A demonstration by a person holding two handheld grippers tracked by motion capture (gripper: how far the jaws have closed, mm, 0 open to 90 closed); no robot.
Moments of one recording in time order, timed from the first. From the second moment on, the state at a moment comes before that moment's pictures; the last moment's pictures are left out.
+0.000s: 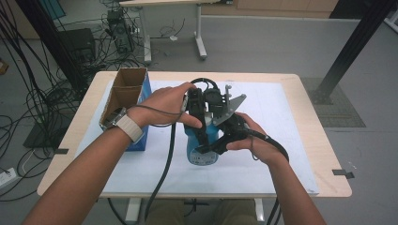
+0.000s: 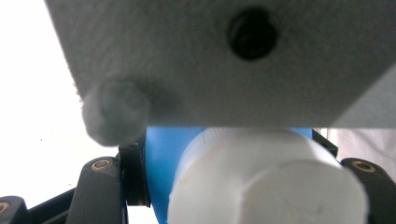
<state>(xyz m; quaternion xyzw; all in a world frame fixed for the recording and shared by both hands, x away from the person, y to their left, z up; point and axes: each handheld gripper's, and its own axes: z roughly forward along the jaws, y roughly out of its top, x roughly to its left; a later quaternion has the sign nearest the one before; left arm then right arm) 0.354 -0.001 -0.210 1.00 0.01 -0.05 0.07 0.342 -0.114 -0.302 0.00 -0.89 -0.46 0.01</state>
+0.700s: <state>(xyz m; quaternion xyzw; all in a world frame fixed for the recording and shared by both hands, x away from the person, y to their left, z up) 0.354 0.000 -0.209 1.00 0.01 -0.05 0.07 0.344 -0.113 -0.303 0.01 -0.89 -0.46 0.01</state>
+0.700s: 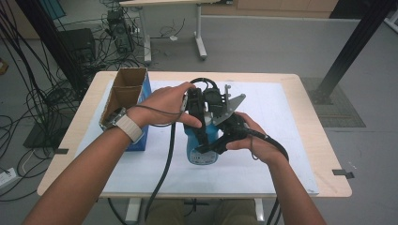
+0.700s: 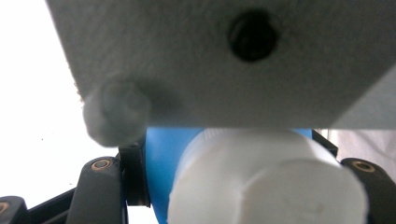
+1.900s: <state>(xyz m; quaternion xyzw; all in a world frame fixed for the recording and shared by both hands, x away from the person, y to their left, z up) 0.351 0.010 -0.200 1.00 0.03 -0.04 0.08 0.336 -0.151 -0.296 -0.05 -0.93 -0.37 -0.02</state>
